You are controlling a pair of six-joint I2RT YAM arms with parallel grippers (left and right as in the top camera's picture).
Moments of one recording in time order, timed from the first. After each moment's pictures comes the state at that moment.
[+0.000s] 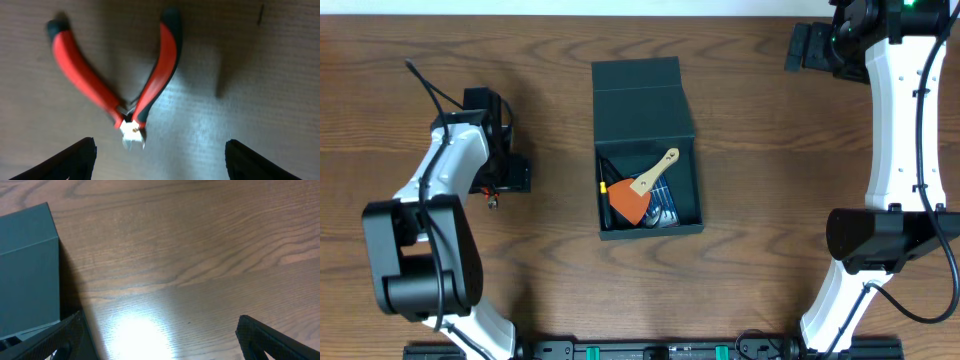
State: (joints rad) left arm 0.08 1.85 1.22 -0.91 -0.11 0.03; right arm 0.00 2.07 2.41 -1.52 0.08 0.23
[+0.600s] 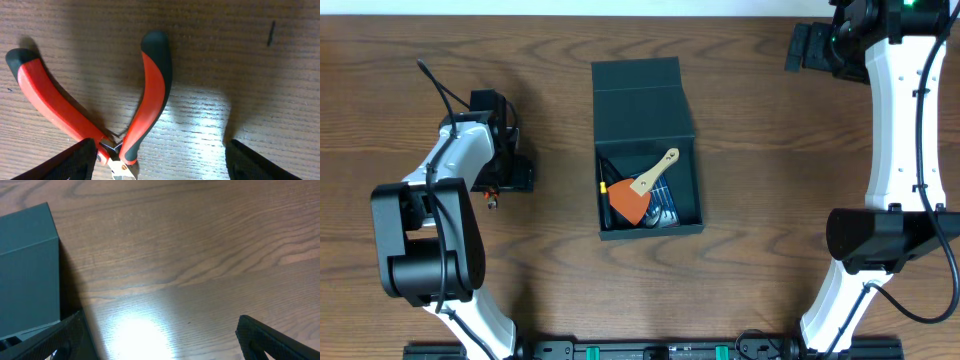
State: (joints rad) left arm 0.07 1.93 1.22 -0.84 -0.10 0.06; right arm 0.00 2.07 2.41 -1.52 0.08 0.23
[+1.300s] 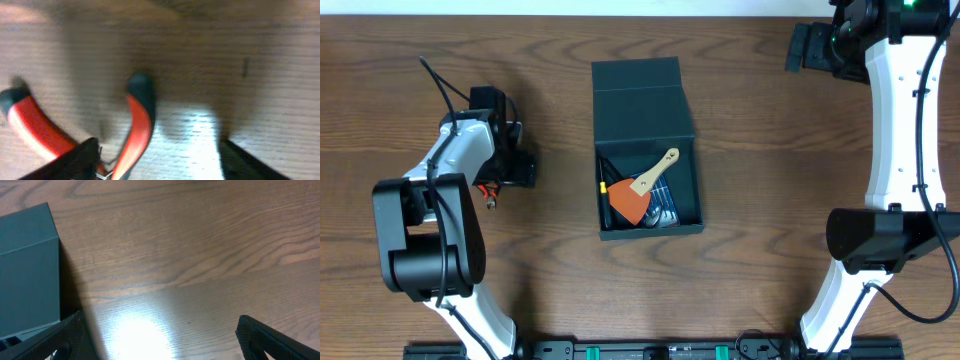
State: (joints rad) left arm 0.07 1.95 1.24 -0.79 -0.07 0.10; right arm 0.00 2.07 2.41 -1.52 0.08 0.23
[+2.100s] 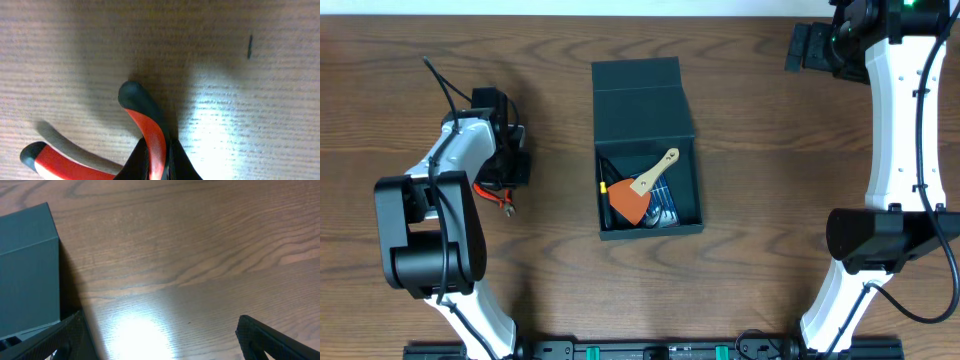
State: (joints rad) left arm 0.07 1.97 1.25 -0.86 -0.07 0.12; right arm 0.00 2.07 2.41 -1.52 0.08 0.23
